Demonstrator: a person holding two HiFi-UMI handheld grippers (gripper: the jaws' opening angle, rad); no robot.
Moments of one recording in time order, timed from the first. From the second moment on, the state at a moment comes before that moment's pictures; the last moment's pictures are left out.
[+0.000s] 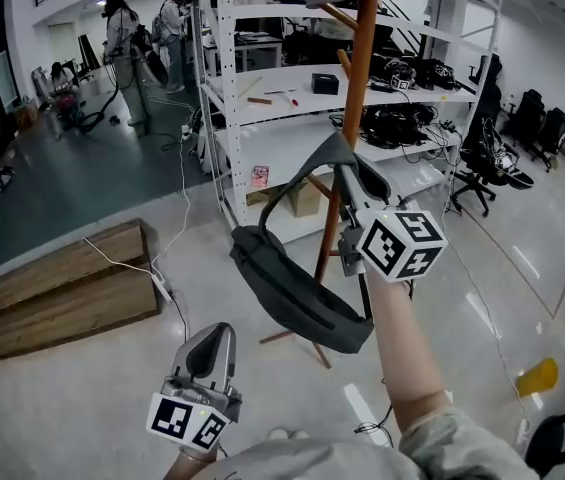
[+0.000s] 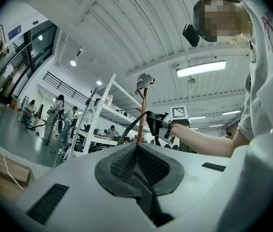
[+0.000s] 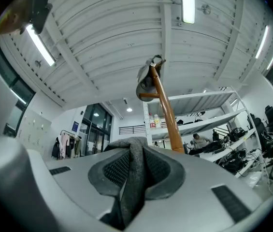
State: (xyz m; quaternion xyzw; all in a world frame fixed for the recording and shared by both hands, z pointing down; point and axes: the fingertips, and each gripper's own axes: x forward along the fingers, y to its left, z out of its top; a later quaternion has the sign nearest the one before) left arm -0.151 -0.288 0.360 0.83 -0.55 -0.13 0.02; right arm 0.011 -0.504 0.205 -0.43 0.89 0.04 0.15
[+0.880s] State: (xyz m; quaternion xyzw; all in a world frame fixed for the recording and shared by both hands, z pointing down) left arm -0.109 -0.281 0.341 0.86 -0.50 -0.13 0.00; right arm 0.052 -0.326 0.322 -0.40 0.91 -0.05 0.11
